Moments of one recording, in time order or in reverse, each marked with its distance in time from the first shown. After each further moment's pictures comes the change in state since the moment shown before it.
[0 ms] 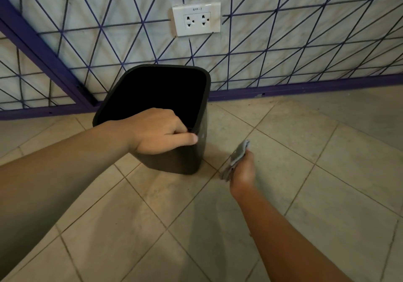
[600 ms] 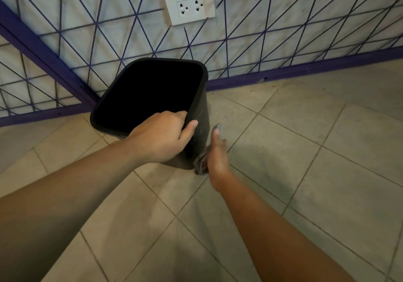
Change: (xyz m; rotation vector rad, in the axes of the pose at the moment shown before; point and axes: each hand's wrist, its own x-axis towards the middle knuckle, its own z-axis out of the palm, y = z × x) left_hand -0.011 0.019 0.034 0.100 0.263 -0.152; right_hand -0.033 0.027 0.045 -0.218 -0.248 0.081
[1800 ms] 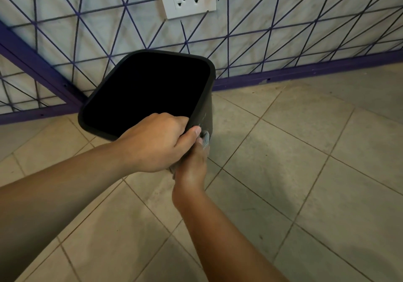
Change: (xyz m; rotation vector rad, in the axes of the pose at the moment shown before) left_hand 0.021 -0.013 -0.003 -0.088 -0.038 0.066; right_hand 0.043 0.041 0.062 0.254 0.120 -0.160
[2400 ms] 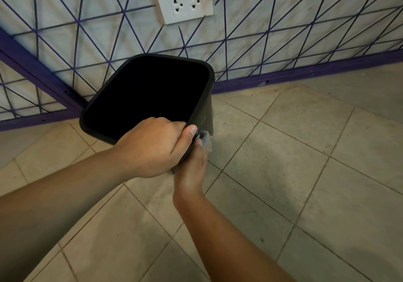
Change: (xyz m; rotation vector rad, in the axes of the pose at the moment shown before) left_hand -0.003 0.002 0.001 0.052 0.056 0.075; right_hand -0.008 -0.009 0.001 -0.038 -0.062 -0.169
